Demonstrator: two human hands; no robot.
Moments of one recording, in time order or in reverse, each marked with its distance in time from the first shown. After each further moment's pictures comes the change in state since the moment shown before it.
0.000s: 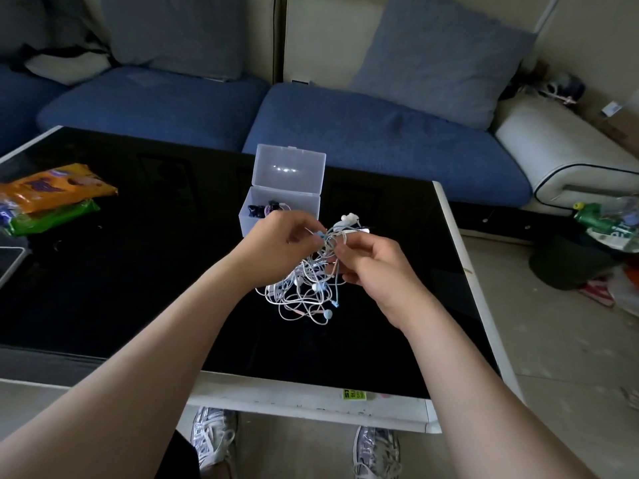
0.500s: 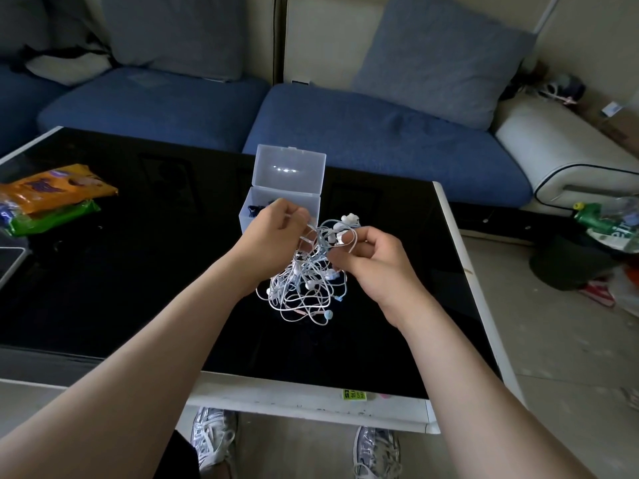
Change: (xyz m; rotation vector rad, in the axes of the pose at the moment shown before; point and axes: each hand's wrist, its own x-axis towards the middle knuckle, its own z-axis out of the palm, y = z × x) left_hand 0.004 0.006 0.005 -0.389 0.147 -0.204; right_hand 0.000 -0.001 0.002 -0.019 0.093 -0.055
